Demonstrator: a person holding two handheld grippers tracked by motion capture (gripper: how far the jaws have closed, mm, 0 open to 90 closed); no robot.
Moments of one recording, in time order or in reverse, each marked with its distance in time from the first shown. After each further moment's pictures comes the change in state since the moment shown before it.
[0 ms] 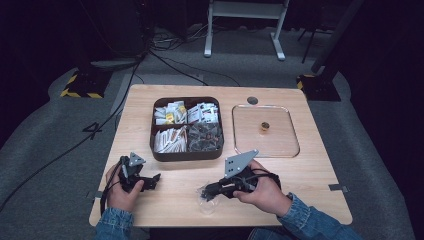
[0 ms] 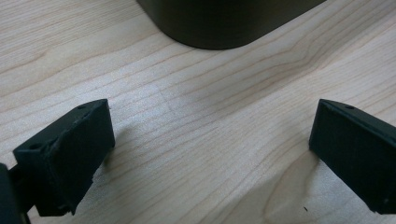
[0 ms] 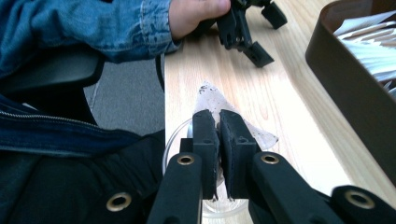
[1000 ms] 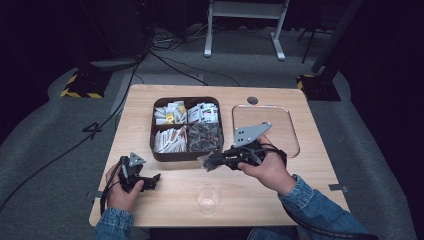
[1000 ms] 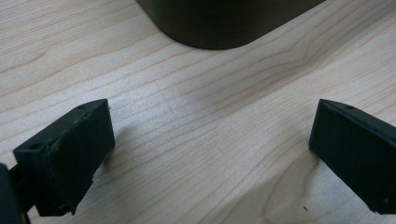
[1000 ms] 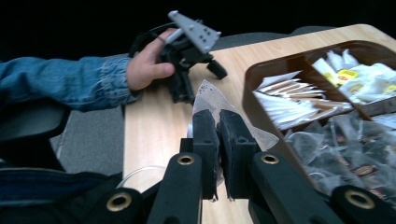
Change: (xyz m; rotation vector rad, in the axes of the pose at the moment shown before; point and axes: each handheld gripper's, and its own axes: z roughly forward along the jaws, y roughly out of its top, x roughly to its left) left arm 0.000 0.000 0.000 0.001 -0.001 0.002; right arm -0.033 0.035 -0.040 -0.127 -0.111 0.015
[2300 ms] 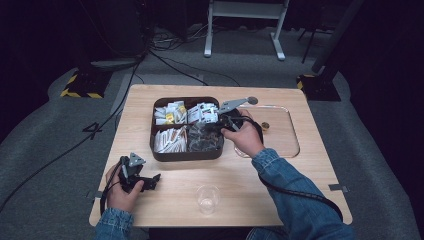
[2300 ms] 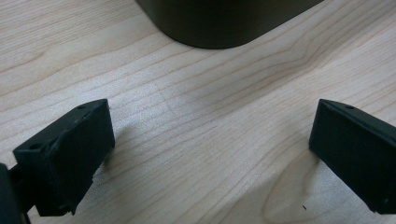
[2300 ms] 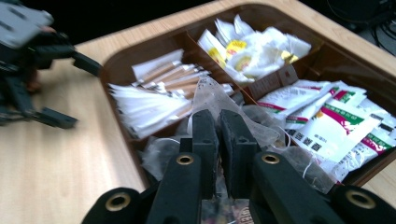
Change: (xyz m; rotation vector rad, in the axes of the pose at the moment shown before) left arm -0.001 0.000 0.000 0.000 -0.002 -0.006; right arm -0.122 -0.011 0.064 0.059 -0.217 0.131
